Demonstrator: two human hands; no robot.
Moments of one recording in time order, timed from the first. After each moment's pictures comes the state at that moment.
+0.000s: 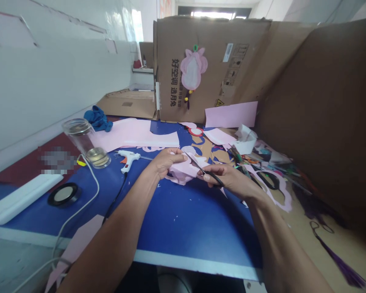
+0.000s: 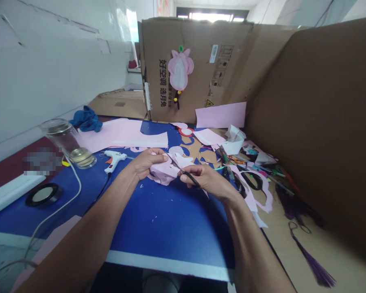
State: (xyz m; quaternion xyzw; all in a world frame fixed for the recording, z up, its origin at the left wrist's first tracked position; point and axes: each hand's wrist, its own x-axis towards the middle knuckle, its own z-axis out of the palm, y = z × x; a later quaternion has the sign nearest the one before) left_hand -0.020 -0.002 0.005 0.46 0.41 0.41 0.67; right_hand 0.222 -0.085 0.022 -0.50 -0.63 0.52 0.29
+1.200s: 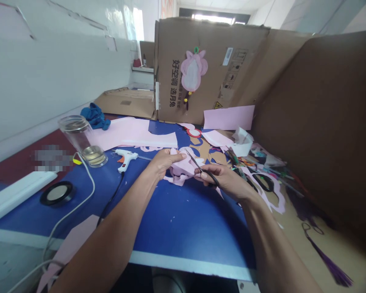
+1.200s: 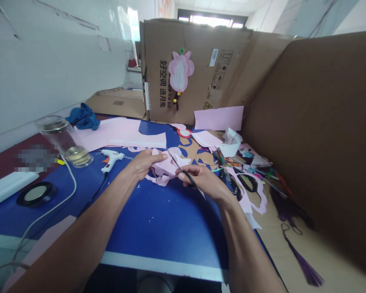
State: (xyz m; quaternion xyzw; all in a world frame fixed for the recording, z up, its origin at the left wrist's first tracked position) left_hand -0.016 -0.001 -0.001 0.46 0.41 0.43 0.66; right_hand 0.220 -0.083 0.012 -0.51 -0.59 0.53 0.34
